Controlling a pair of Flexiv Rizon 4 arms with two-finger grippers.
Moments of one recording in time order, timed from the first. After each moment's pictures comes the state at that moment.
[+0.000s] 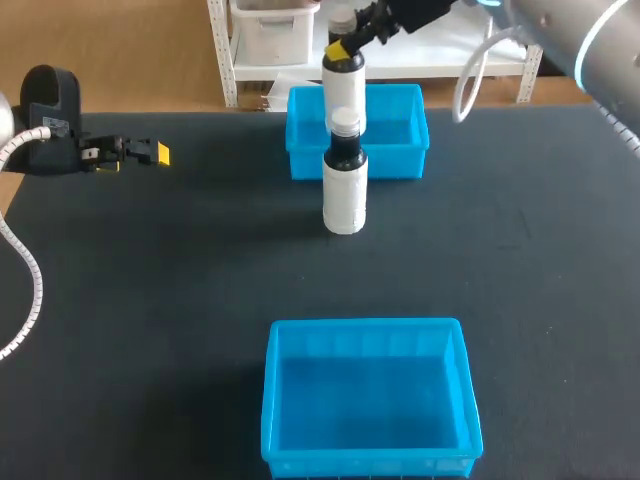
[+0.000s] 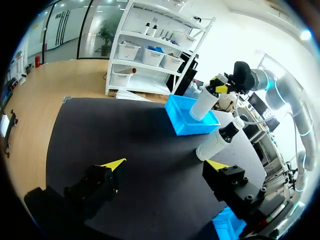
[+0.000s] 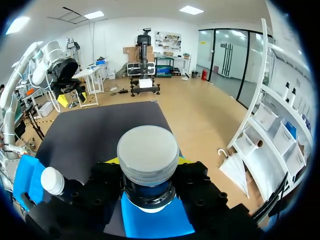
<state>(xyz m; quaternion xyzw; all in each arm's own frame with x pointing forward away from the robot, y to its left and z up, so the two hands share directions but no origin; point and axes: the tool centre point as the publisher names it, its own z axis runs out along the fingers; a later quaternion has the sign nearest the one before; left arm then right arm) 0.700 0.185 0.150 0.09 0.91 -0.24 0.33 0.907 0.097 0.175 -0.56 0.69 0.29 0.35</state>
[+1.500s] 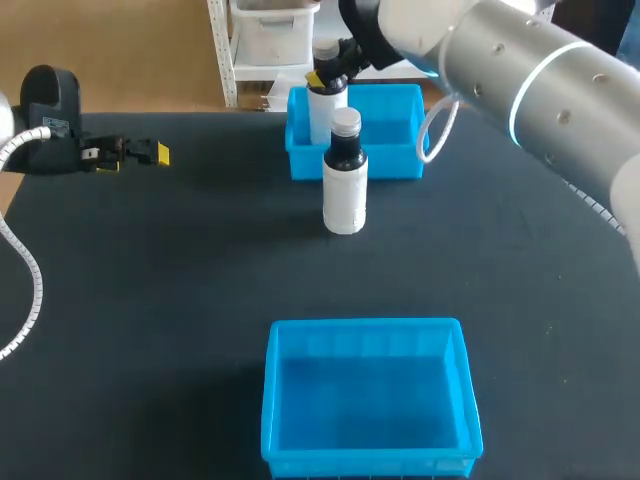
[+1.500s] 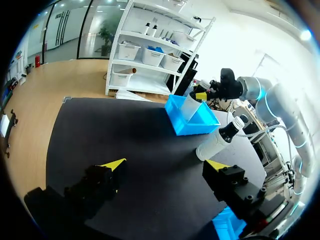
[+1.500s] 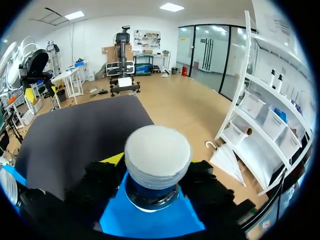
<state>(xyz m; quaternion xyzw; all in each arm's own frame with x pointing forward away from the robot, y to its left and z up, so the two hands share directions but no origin) 0.700 0.185 0.150 0.09 0.91 -0.24 0.33 0.941 0.116 0.115 -0.50 0.74 0.24 0.38</state>
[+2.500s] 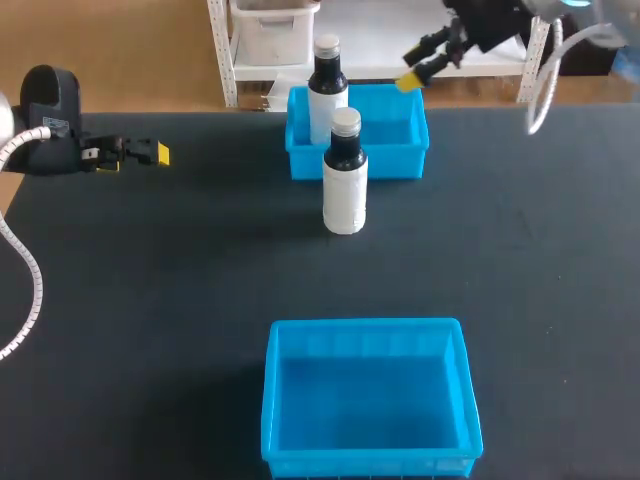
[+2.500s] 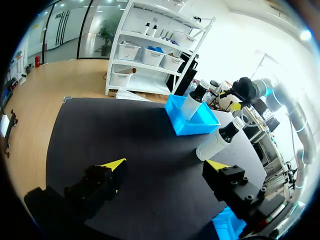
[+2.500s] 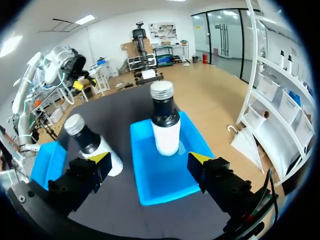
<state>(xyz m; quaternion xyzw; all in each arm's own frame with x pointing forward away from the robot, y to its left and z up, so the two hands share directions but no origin) 0.700 0.185 0.150 0.09 0.91 -0.24 0.33 0.879 -0.025 0.146 -0.54 0.72 0.33 0.27</state>
